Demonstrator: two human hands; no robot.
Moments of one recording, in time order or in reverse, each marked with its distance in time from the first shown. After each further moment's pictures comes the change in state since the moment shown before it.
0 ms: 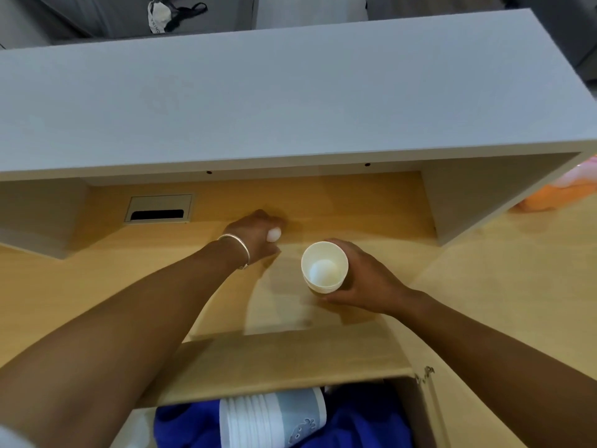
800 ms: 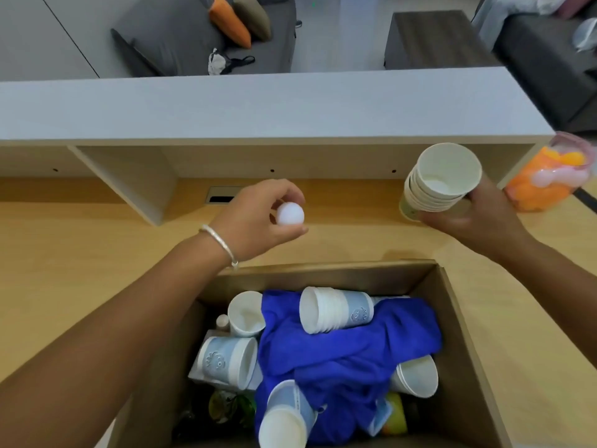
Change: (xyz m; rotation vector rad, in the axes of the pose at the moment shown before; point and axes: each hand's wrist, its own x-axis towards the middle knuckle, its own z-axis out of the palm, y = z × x) left_hand -0.267 0.010 -0.100 -0.501 0.465 0.232; right_hand -0.118 -0.140 -0.093 -0.049 0.470 -0.186
